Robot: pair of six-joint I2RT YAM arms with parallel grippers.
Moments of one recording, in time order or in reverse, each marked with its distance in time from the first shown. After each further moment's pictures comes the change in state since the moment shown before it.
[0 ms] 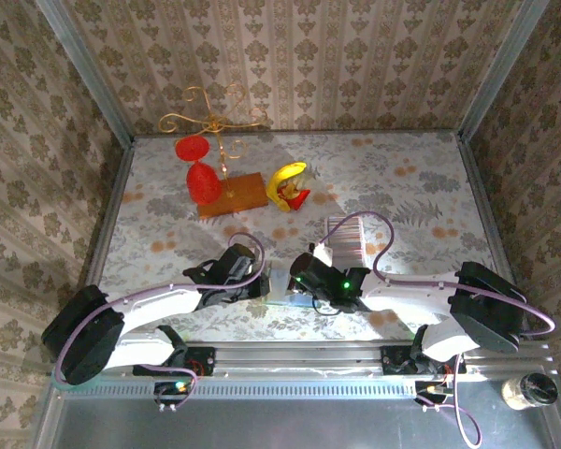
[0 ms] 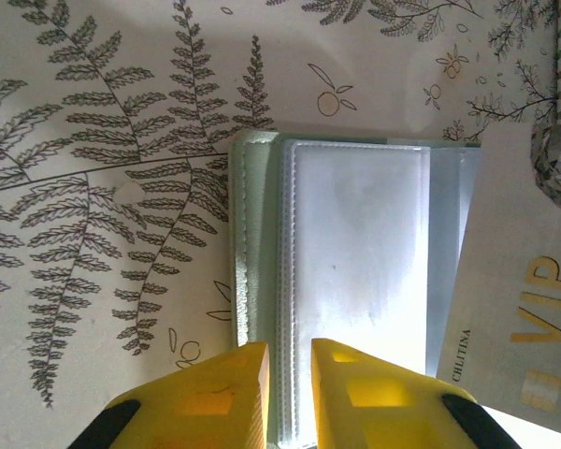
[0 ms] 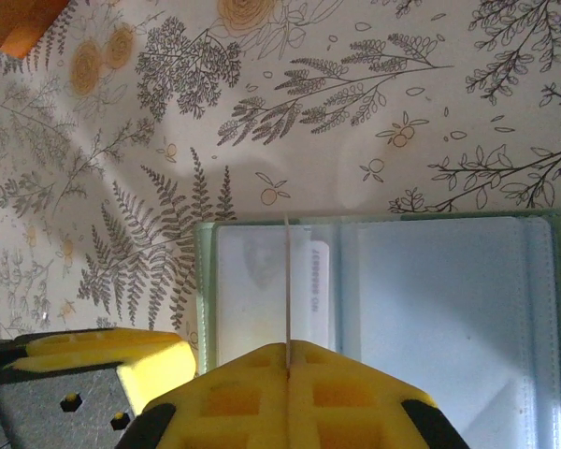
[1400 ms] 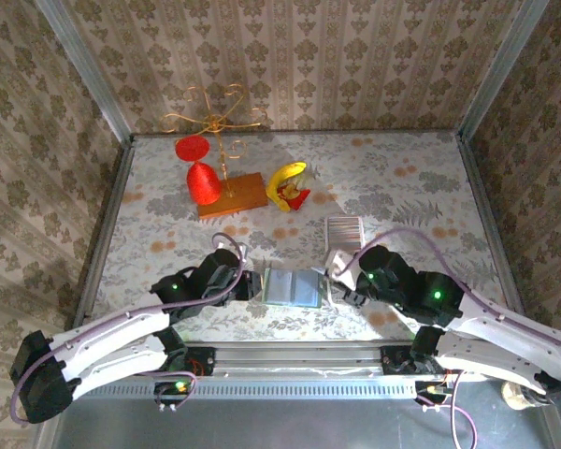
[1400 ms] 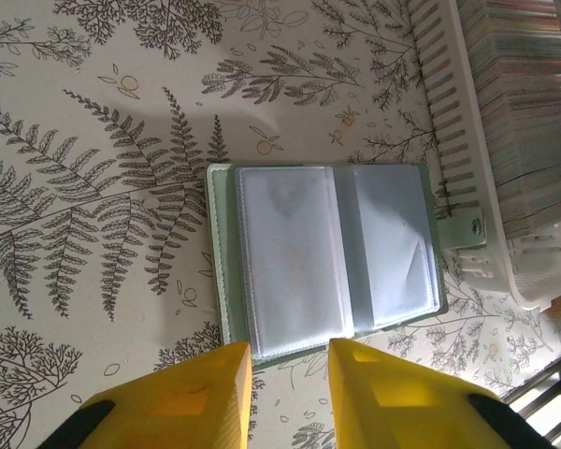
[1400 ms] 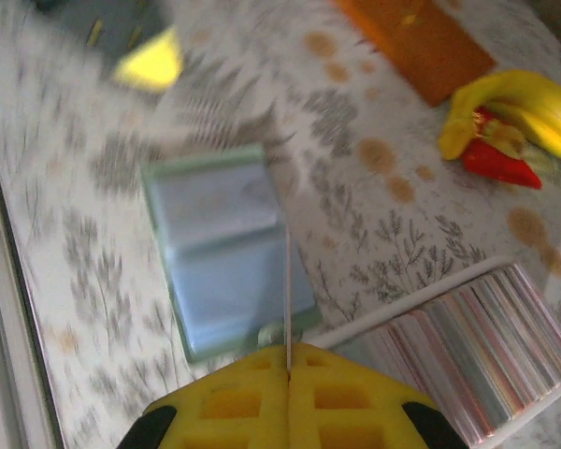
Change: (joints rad) left arm -0.079 -0.359 0.054 -0.283 -0.150 0.028; right arm -0.087 -0.652 0.022 -0.454 -0.177 -1.404
